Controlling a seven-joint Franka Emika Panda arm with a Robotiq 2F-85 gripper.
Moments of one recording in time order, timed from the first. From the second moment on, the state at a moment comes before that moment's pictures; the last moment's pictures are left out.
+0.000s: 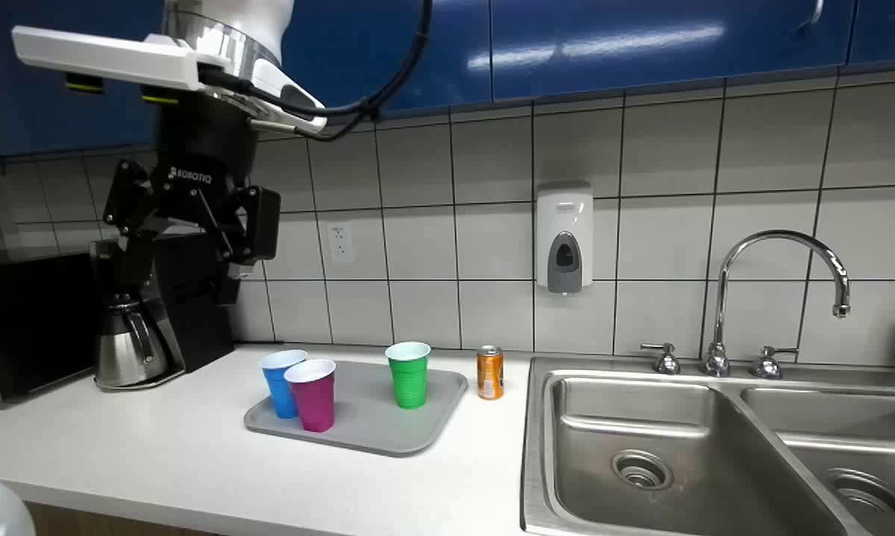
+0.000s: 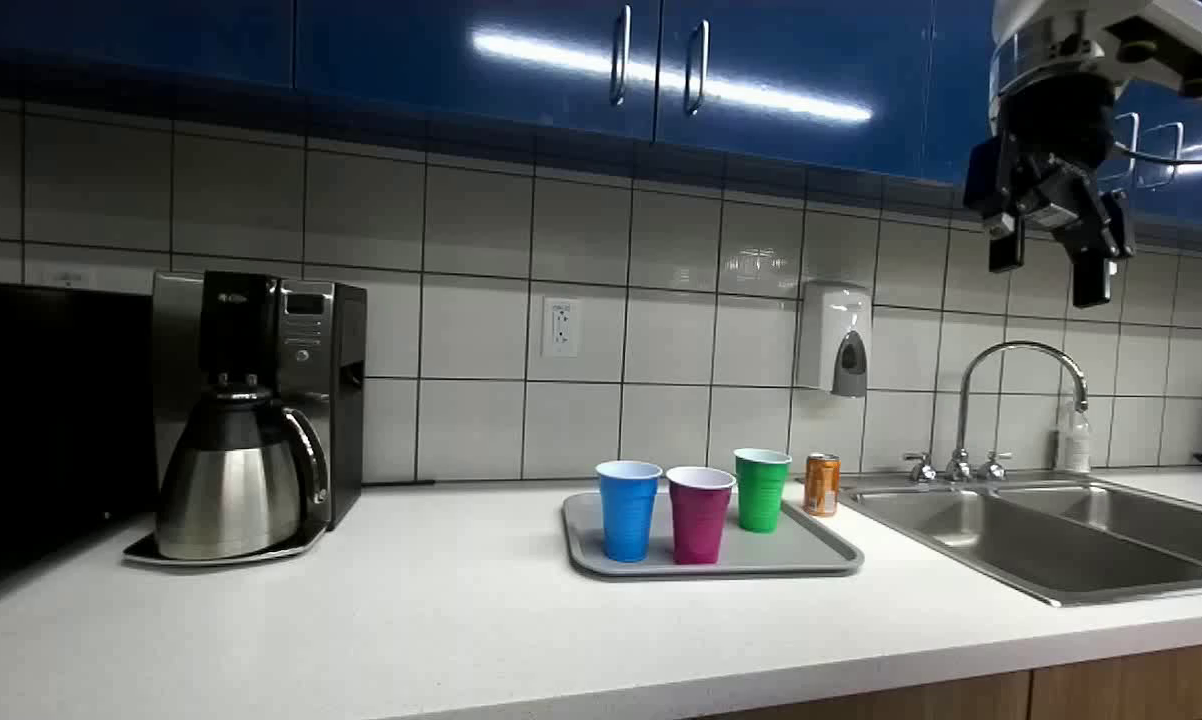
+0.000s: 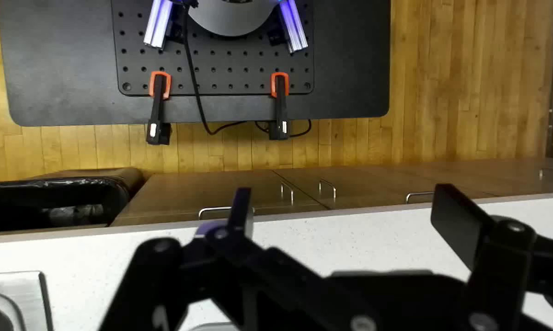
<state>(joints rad) 0.02 -0.84 -0.14 -2.51 0.10 1.44 -0.12</state>
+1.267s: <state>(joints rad) -0.01 -0.83 -0.14 -2.55 0.10 1.60 -0.12</state>
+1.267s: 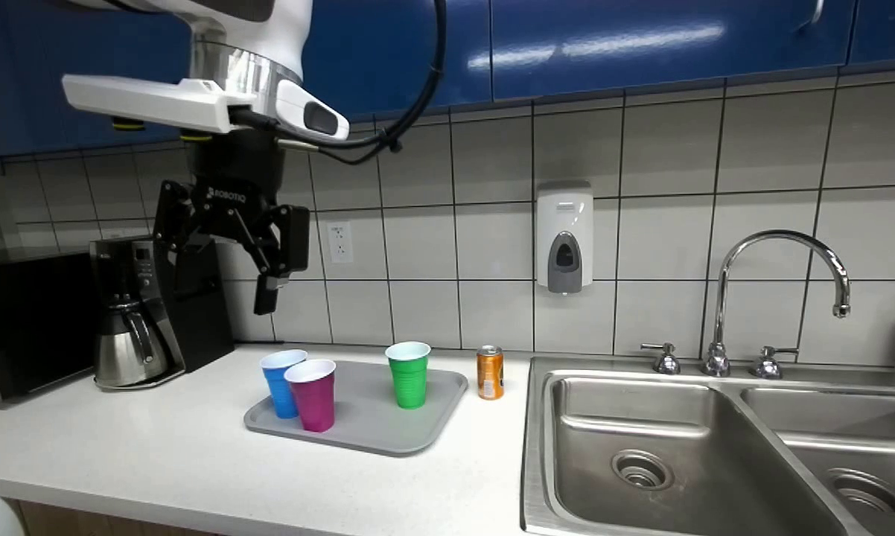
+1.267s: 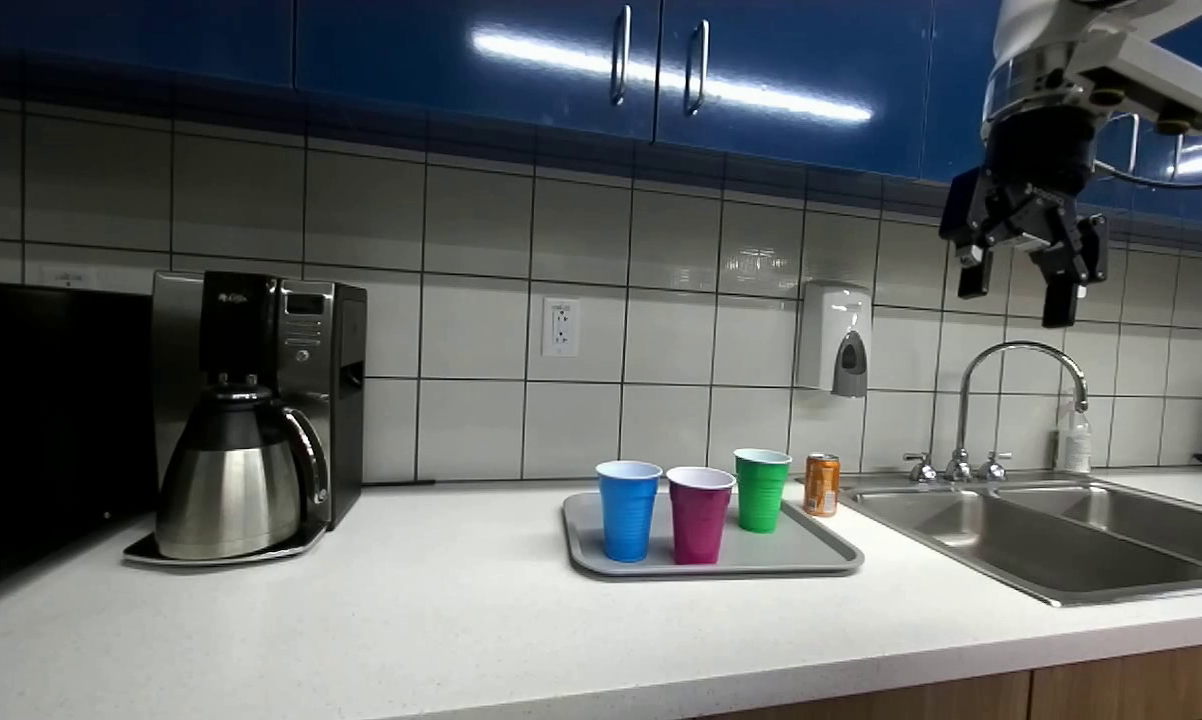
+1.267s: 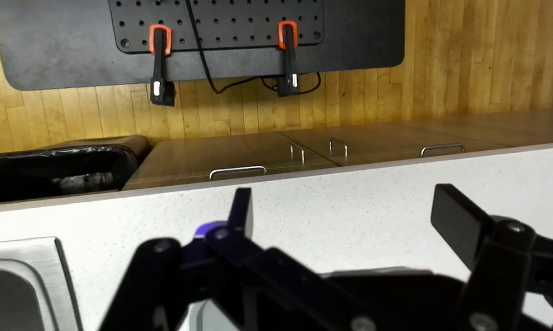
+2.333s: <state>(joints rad) -0.08 -0.71 -0.14 -2.67 0.07 2.01 -0.08</state>
